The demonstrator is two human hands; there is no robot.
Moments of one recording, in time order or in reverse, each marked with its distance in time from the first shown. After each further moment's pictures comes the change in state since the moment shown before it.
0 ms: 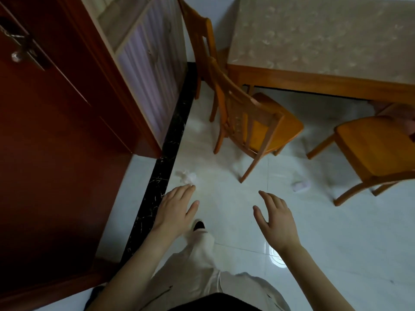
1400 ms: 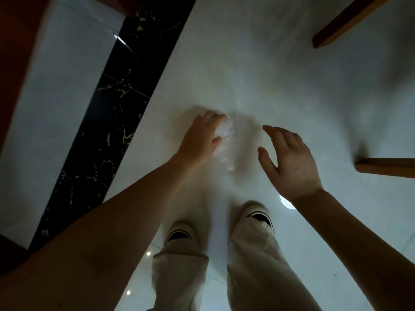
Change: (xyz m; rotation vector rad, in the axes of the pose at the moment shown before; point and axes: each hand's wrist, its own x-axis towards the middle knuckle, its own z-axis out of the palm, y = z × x) left_hand 0.356 -0.427 0.662 -0.188 -0.134 -0.286; right_hand 0.417 0.233 0.680 -0.085 -0.386 -0.350
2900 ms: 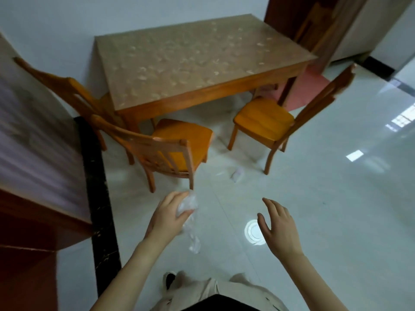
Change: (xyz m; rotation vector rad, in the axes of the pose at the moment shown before) left_hand -0.456 0.541 -0.512 -0.140 -0.170 0.757; right_hand -0.644 -0.327 -0.531 0.071 0.784 0.911
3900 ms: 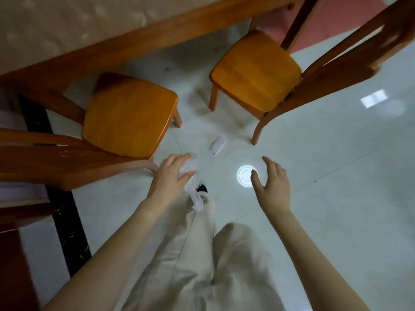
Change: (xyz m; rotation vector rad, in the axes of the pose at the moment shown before) left_hand 0.331 0.025 0.225 0.064 -0.204 -0.223; right_hand 0.332 0.200 0.052 0.095 -0.147 0.224
